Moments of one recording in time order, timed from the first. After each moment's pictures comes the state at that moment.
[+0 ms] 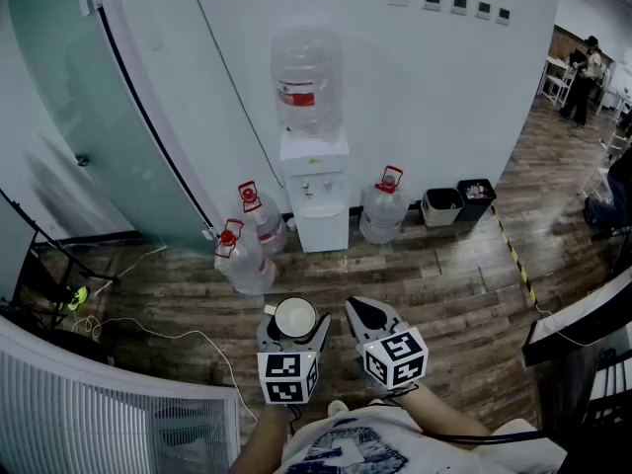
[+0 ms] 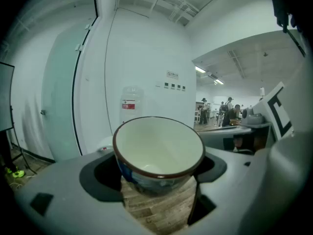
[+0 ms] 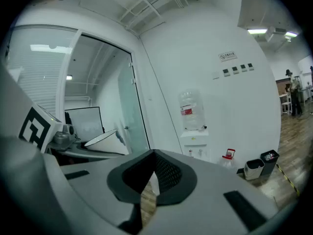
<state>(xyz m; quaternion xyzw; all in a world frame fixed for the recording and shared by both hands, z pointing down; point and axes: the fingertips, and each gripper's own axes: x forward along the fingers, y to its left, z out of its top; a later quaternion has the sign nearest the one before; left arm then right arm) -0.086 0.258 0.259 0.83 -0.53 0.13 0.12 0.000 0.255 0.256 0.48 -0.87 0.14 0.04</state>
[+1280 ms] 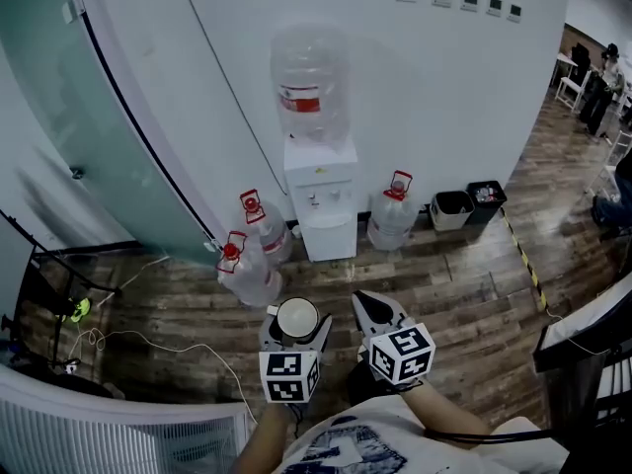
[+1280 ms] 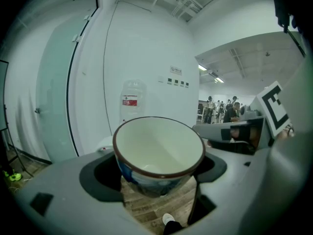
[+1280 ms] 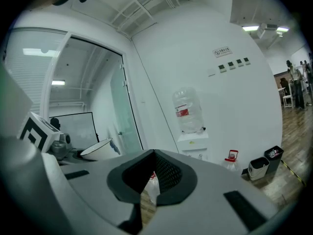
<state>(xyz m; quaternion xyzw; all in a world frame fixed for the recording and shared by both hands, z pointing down) -0.106 0.172 0.280 0.83 -0.52 0.14 0.13 -0.008 0.160 0.266 0.49 -0.86 0.16 0.01</state>
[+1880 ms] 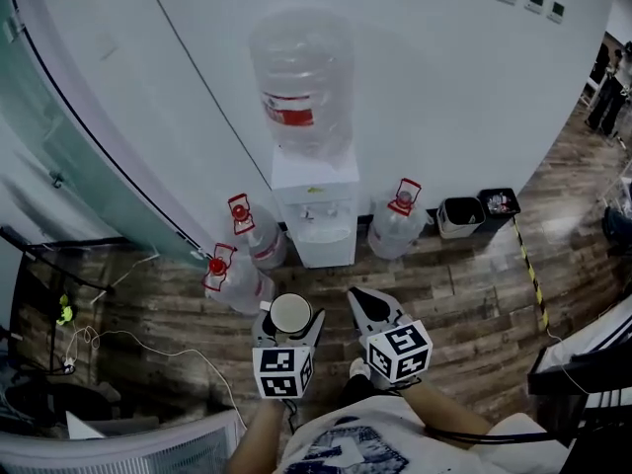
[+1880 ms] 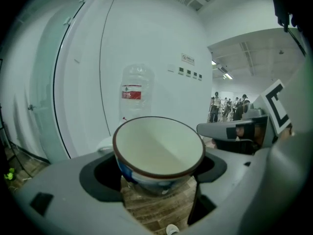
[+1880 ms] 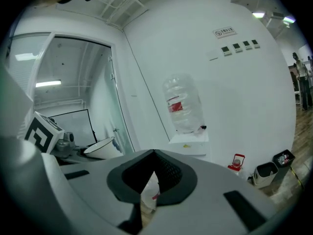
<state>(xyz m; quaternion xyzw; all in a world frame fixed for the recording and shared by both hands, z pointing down) -0.069 -0.026 0.307 0.81 -0.54 0.17 0.16 0.034 -0.038 0.291 0.46 -0.87 0.18 0.04</state>
